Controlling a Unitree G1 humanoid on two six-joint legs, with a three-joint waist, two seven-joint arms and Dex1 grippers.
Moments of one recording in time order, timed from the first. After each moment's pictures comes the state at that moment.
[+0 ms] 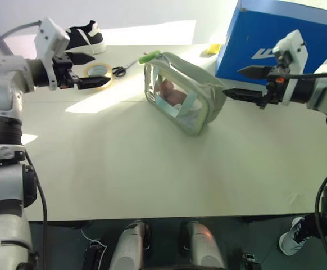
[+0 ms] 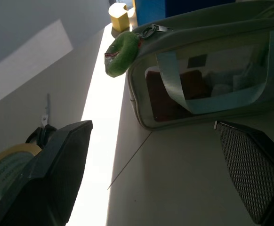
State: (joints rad) left arm -1.07 0.82 0.02 0.52 -0.25 0.45 -1.18; right arm -0.86 -0.88 -0.09 0.04 0.48 0.84 0.99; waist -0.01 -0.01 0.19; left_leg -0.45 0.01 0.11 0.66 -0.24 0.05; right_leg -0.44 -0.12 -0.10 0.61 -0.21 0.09
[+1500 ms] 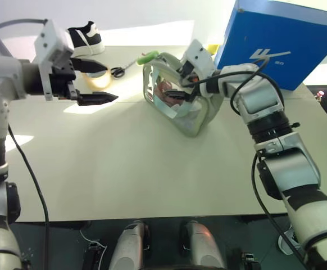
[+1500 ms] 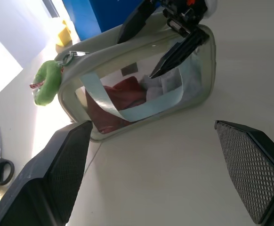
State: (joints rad) left arm -0.88 0.94 0.06 0.01 -0.41 0.66 -1.23; right arm -1.21 -0.43 0.27 0.57 0.11 0.45 0.83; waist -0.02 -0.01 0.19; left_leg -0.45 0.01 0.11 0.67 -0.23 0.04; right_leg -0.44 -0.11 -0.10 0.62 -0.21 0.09
